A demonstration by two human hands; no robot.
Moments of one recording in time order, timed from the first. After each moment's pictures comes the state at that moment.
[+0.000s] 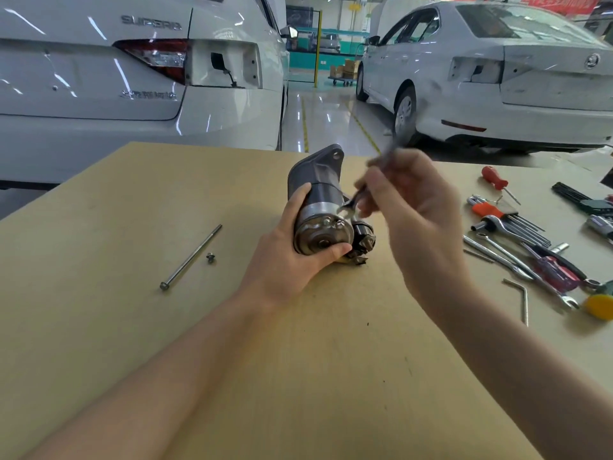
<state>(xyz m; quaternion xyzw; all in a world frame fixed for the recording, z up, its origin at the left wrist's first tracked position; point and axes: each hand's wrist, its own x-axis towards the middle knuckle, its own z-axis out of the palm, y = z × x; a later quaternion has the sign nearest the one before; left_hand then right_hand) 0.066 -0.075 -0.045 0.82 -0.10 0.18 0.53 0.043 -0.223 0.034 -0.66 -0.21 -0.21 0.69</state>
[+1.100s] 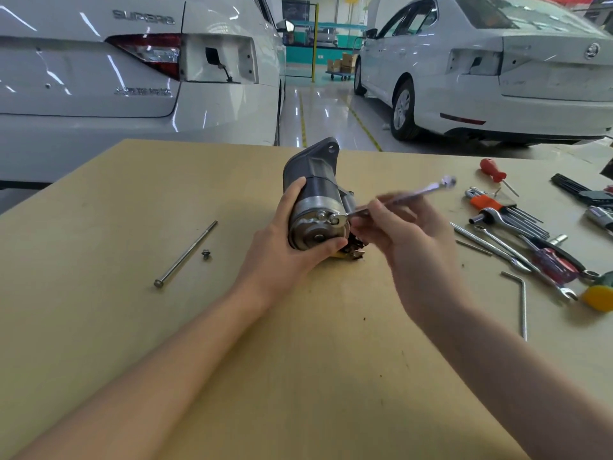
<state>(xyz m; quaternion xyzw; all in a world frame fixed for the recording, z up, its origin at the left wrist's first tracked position) 0.065 -0.076 -0.044 0.82 -0.10 0.18 0.54 0.040 -0.232 0.010 -0.57 -0.04 -0.09 0.81</state>
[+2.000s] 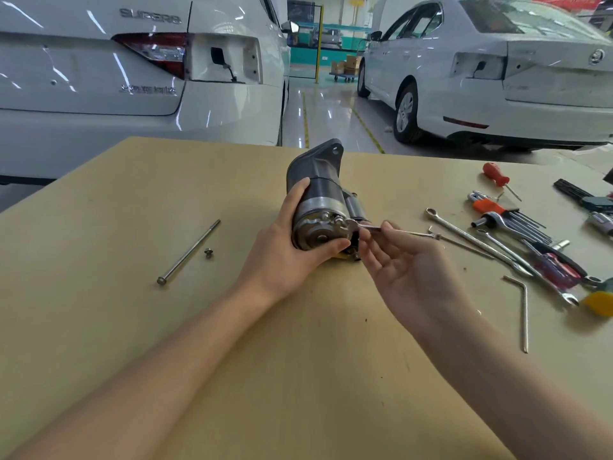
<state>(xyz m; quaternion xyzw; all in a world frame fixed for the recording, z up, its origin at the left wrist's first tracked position) 0.066 -0.076 -0.041 0.83 -0.10 0.19 0.52 0.035 -0.236 0.002 -0.34 0.06 0.08 0.93</state>
